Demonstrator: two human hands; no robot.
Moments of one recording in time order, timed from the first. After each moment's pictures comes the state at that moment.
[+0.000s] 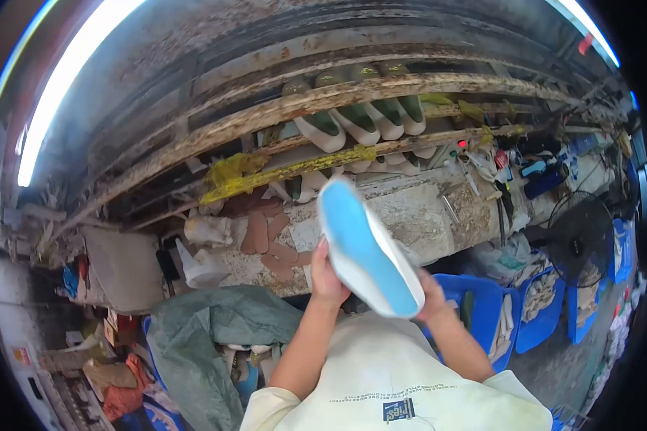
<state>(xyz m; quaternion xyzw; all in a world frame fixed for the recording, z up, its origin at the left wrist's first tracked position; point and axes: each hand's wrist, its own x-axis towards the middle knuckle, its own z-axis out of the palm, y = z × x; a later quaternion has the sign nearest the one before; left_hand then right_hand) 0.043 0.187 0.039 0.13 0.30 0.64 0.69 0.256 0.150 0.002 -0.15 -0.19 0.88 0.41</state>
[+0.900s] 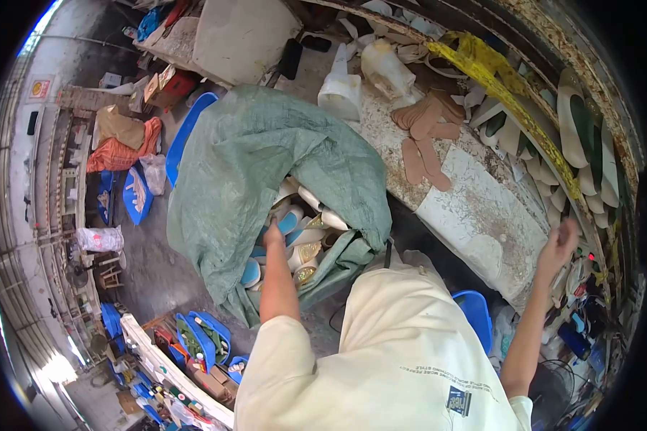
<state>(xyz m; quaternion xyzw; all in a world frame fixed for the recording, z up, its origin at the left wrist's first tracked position) -0.264 -0.235 -0.251 -0.44 0.75 0.42 0.25 0.178 0.281 -0.053 -0.48 -0.74 0.22 0.42</state>
